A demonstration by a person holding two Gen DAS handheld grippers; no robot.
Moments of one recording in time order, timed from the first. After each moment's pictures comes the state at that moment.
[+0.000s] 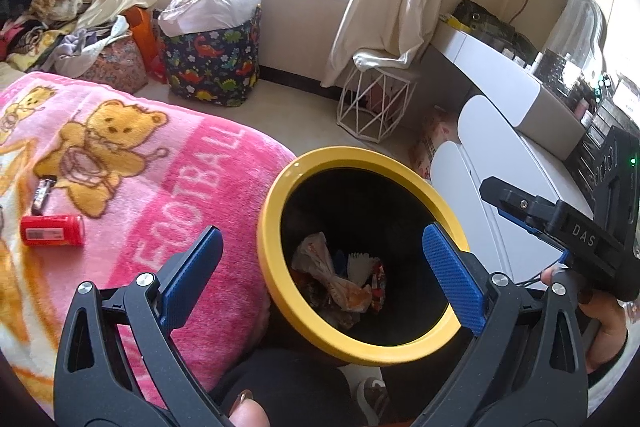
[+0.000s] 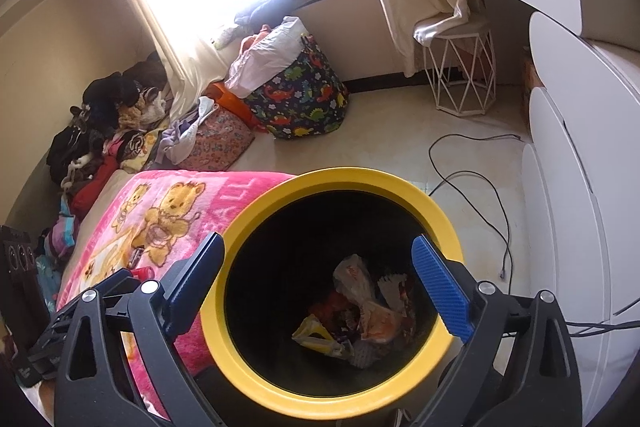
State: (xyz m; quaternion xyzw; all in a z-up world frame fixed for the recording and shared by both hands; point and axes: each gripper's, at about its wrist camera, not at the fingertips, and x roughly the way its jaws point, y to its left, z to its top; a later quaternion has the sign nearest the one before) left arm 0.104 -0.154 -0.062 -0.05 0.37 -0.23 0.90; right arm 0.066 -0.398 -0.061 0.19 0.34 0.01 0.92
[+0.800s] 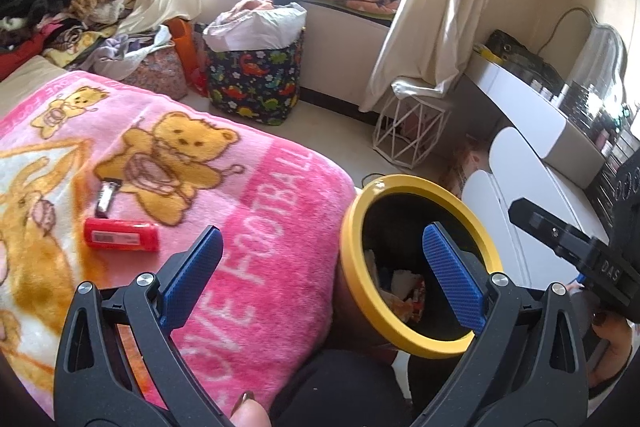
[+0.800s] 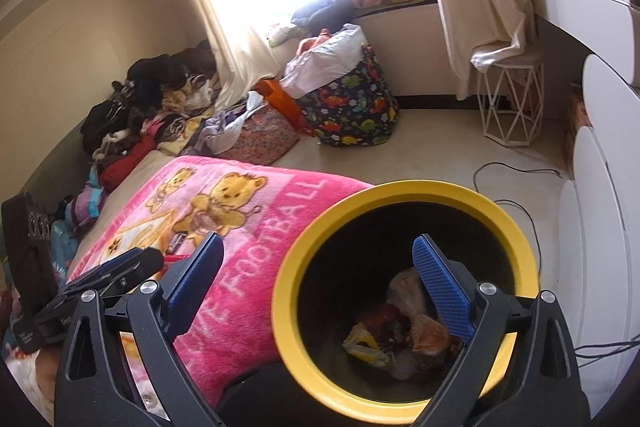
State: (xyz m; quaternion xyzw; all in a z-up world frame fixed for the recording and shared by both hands) left arm 0.098 -0.081 -0.044 -0.07 0.34 -0.17 0.92; right arm 0.069 -0.323 -0.040 0.14 0.31 0.09 0.93
